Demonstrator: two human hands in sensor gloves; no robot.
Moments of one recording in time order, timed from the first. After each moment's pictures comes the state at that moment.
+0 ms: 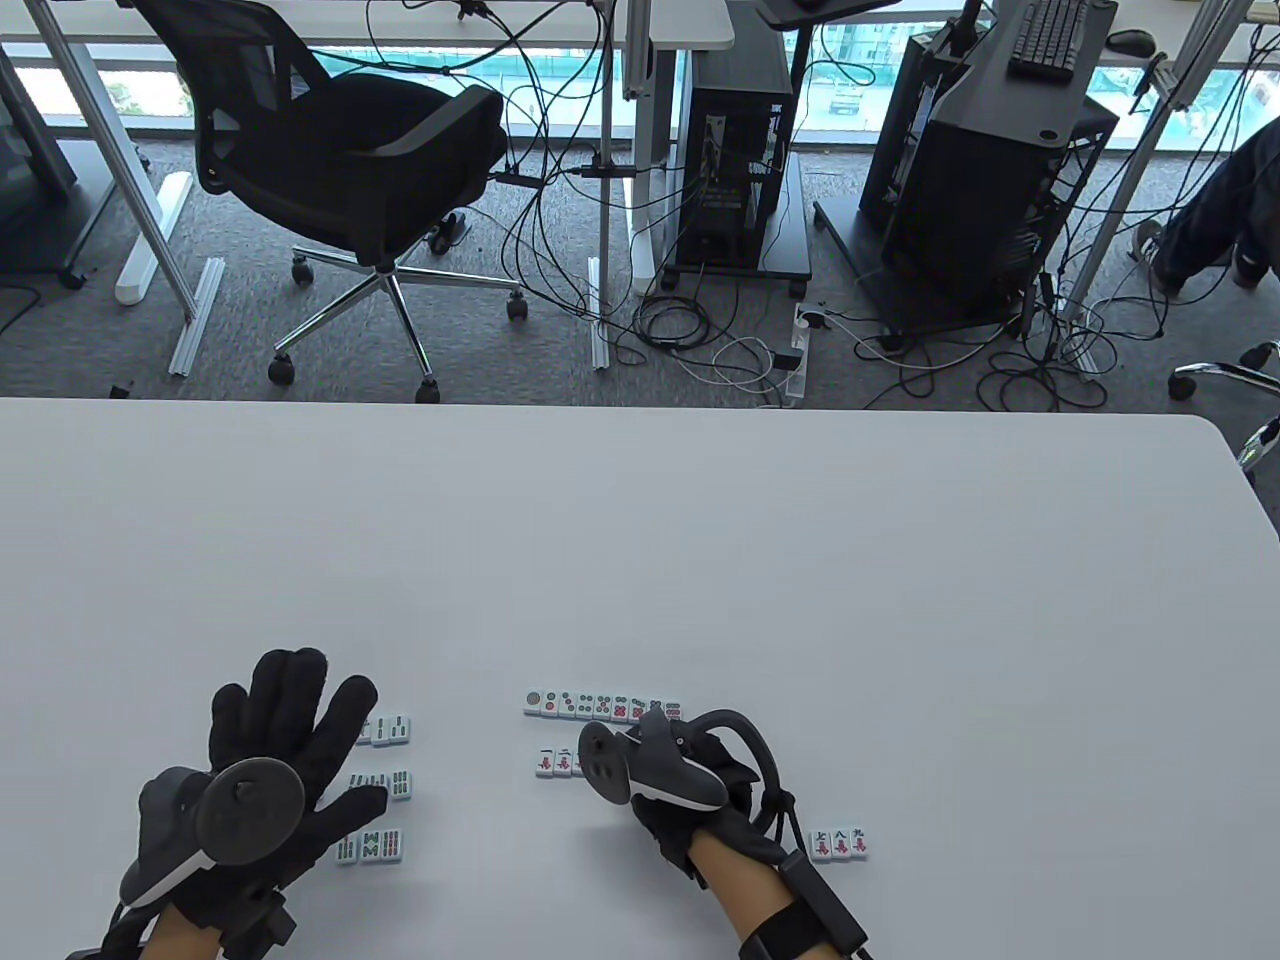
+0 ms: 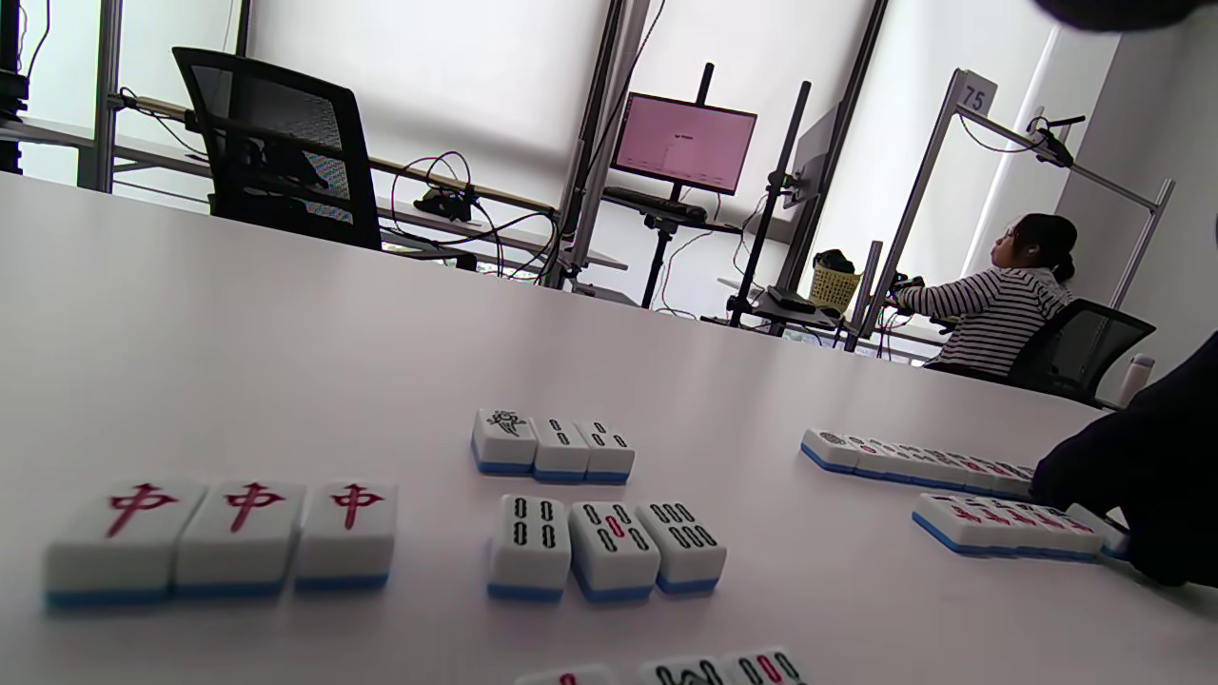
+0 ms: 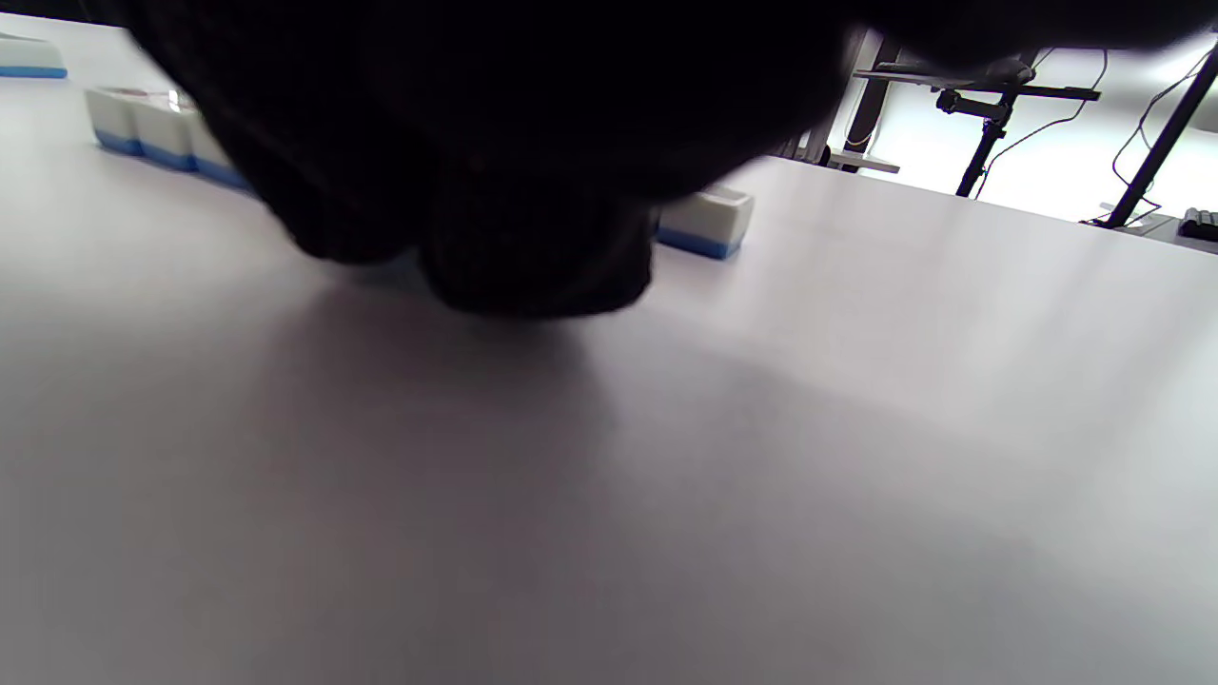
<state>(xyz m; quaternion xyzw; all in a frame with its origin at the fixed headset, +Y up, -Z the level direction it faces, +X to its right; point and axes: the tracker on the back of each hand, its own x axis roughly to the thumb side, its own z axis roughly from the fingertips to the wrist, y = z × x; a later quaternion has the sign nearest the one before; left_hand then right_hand) -0.299 -0.705 -0.215 0.02 -0.11 0.13 0.99 0.017 -0.765 -0.293 -0.22 -0.08 -0.97 0.08</state>
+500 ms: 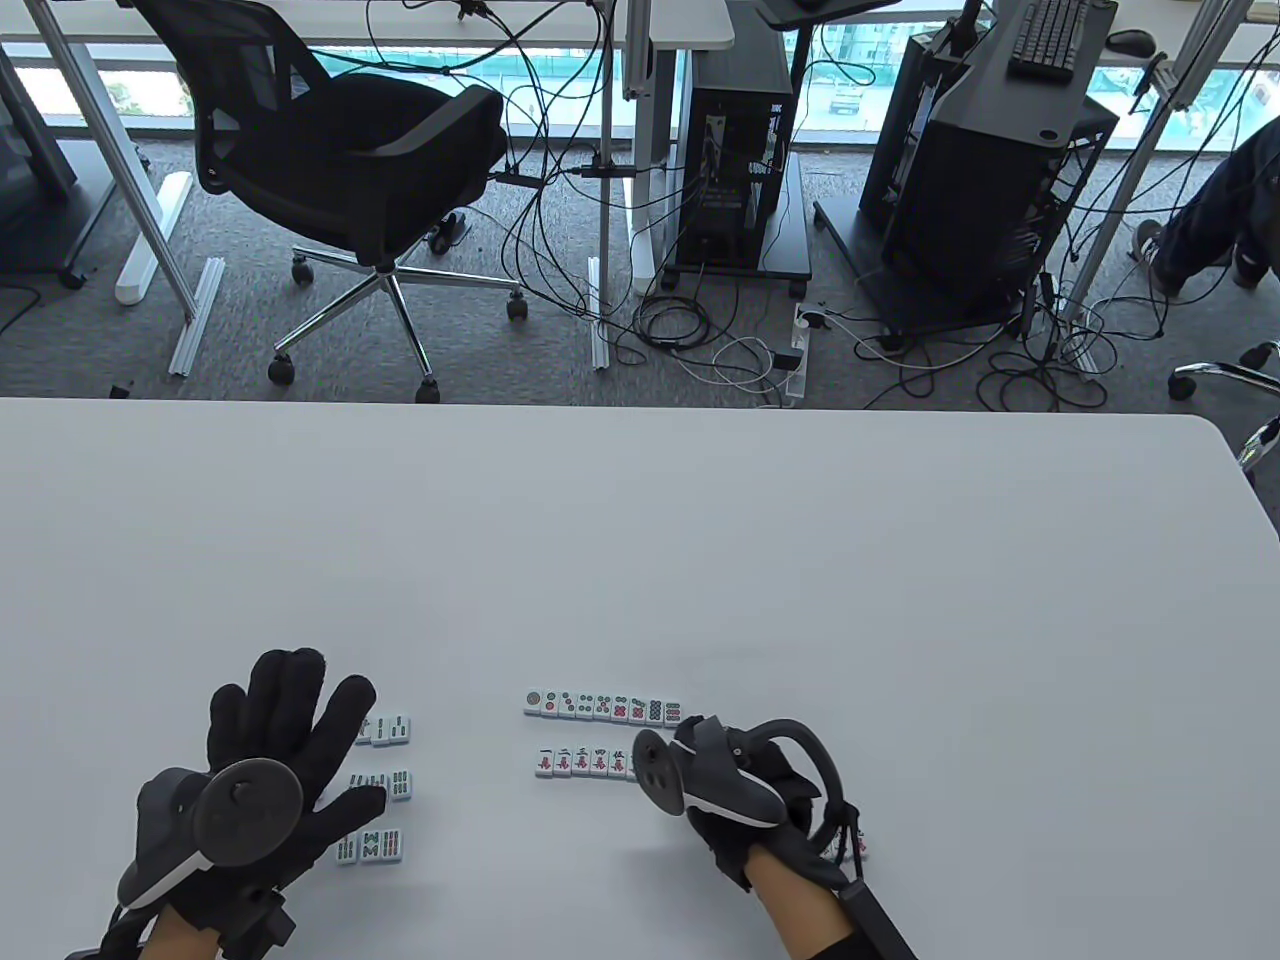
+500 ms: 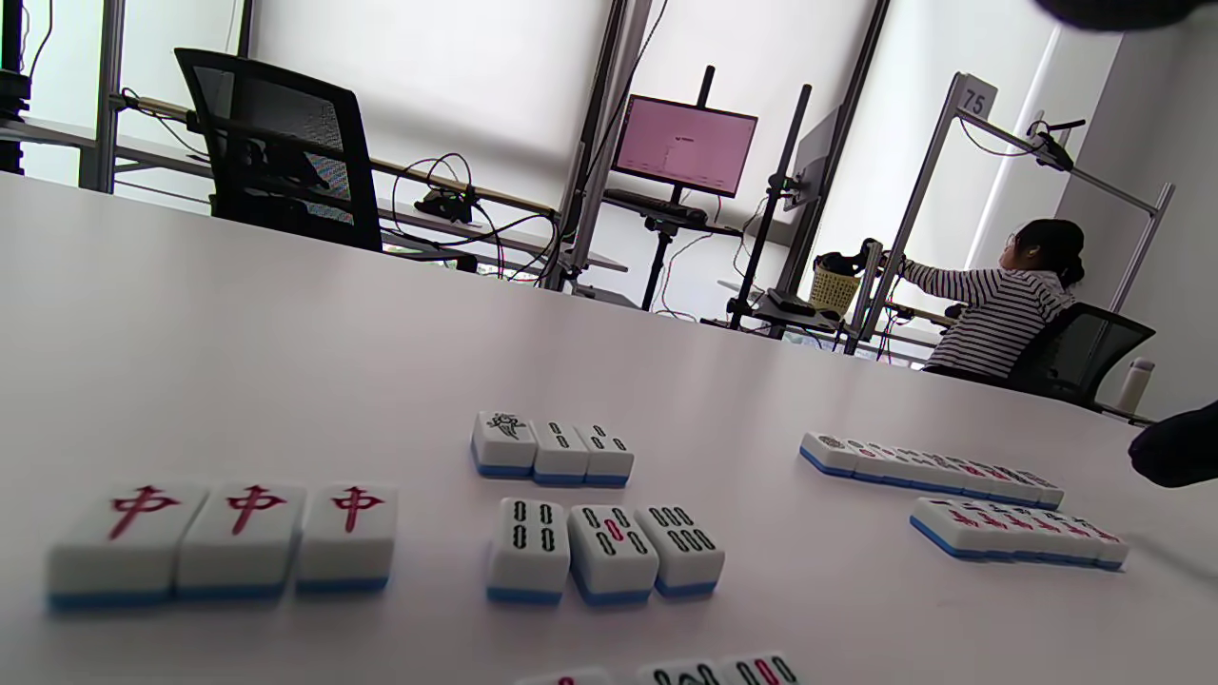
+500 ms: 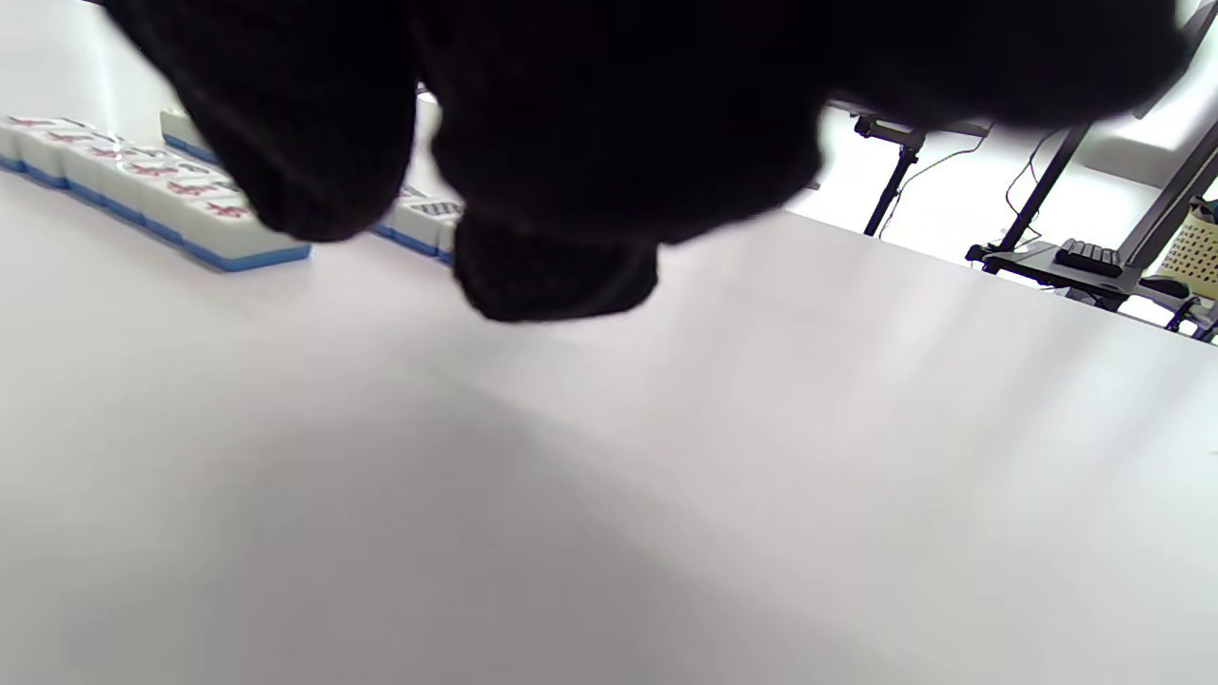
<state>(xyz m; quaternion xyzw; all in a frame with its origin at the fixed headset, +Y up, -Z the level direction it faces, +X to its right) -0.300 -0.705 -0.214 0.02 -0.11 0.13 0.99 0.084 -0.733 -0.277 -0.18 -0.08 -0.97 0.11</state>
